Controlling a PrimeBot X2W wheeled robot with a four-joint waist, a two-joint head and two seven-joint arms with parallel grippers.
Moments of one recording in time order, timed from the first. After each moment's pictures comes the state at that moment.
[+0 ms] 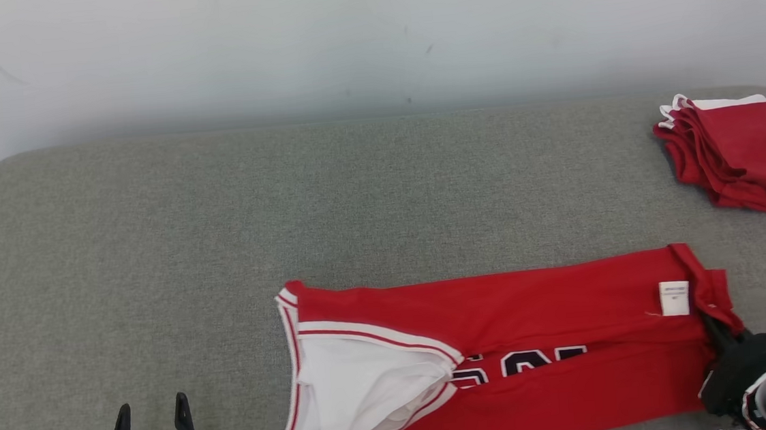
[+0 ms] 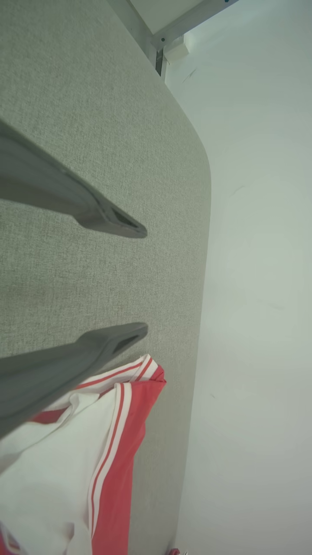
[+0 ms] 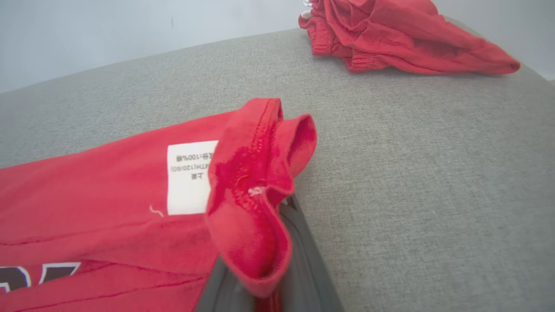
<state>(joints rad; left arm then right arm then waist) 0.06 0.05 0.08 0.15 -0.15 -0.10 -0.26 -0.37 -0.46 0.36 0.83 0.73 0.13 -0.22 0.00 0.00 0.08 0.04</state>
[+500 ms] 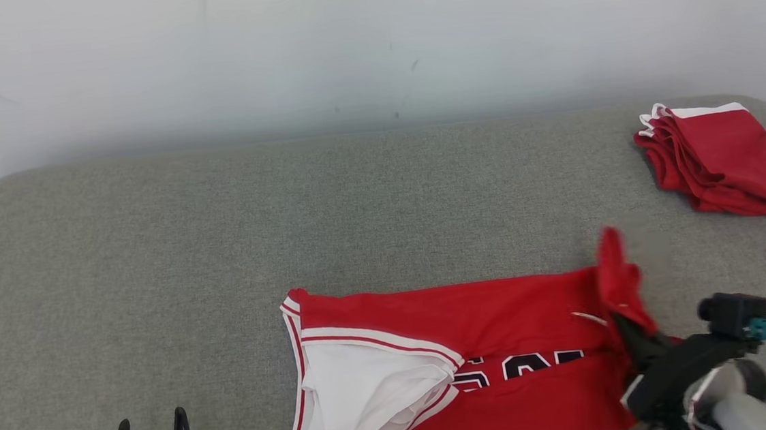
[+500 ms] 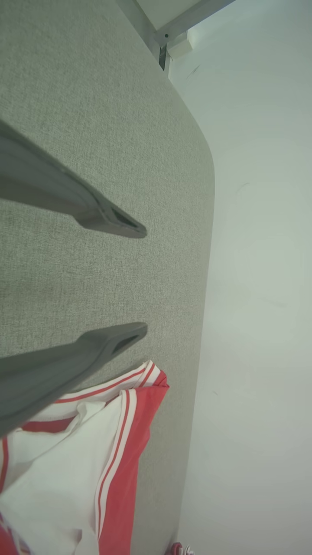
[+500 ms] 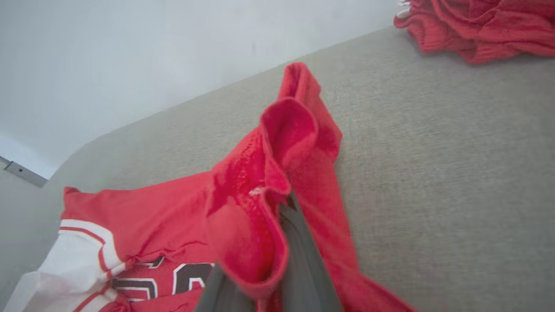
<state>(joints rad) 0.08 0.05 0.09 0.17 -0.16 -0.10 -0.26 -0.30 -0.40 0.41 0.54 0.88 0.13 -0.12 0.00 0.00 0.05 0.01</state>
